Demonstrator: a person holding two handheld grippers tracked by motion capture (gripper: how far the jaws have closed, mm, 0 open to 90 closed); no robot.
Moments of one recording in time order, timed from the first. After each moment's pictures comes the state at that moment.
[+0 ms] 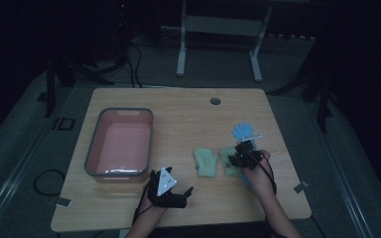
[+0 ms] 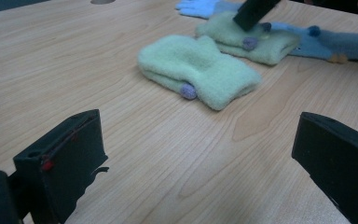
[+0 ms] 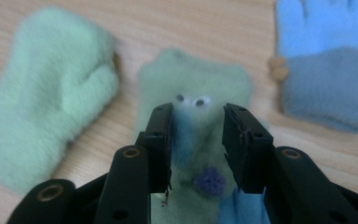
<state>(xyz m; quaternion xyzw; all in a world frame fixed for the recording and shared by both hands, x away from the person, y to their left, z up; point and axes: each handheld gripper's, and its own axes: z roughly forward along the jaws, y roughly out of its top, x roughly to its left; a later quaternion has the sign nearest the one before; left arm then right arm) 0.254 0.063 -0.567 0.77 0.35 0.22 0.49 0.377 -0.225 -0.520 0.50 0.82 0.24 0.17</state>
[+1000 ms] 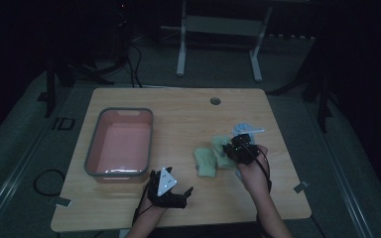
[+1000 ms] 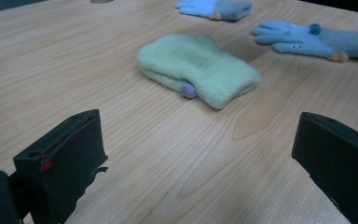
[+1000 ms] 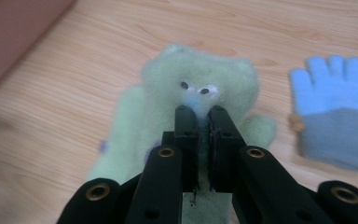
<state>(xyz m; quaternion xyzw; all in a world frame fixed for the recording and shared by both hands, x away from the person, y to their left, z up) 0.254 0.062 -0.567 0.77 0.35 0.23 0.48 0.355 -0.193 -0.460 0.49 0.79 0.32 0.17</state>
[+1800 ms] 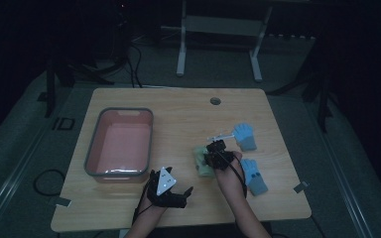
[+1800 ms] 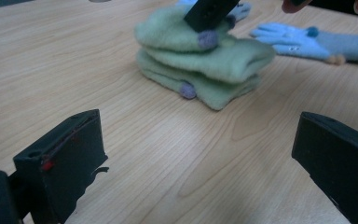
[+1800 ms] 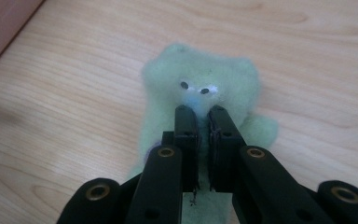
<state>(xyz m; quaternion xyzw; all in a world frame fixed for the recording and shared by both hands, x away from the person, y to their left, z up) 0.255 0.064 -0.567 0.77 0.35 0.22 0.49 0.357 -0.133 -0.502 0.50 0.81 0.27 0.15</state>
